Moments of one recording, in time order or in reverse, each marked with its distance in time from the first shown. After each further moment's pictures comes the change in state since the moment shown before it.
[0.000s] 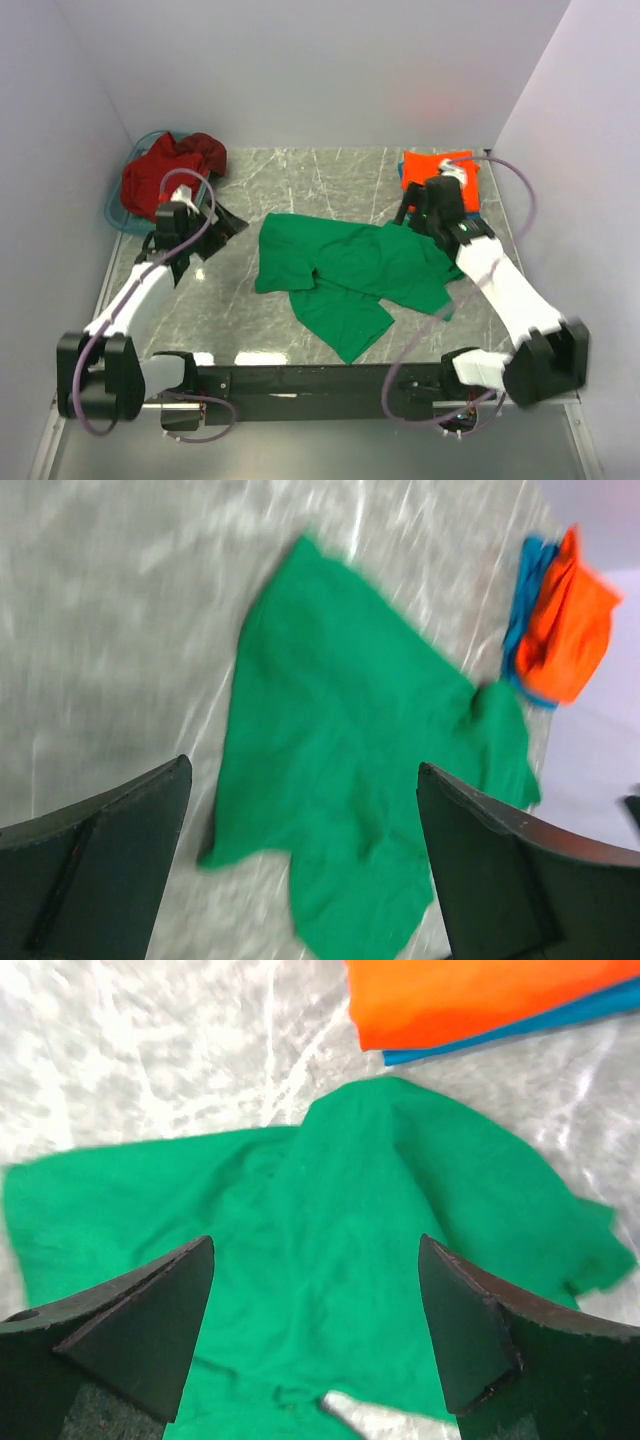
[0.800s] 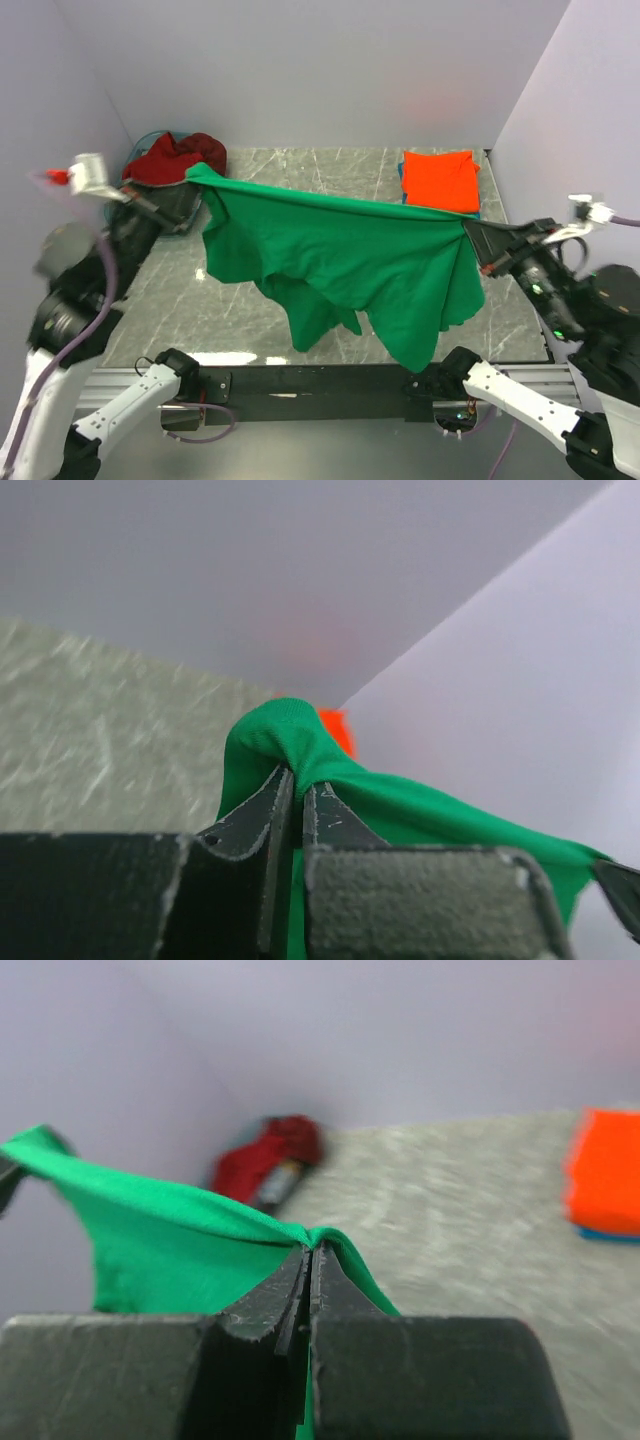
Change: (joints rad) left arm -0.404 -0.486 0.612 -0.333 -0.391 0.070; right arm 0.480 -0.663 0.412 -0.285 0.104 -0.037
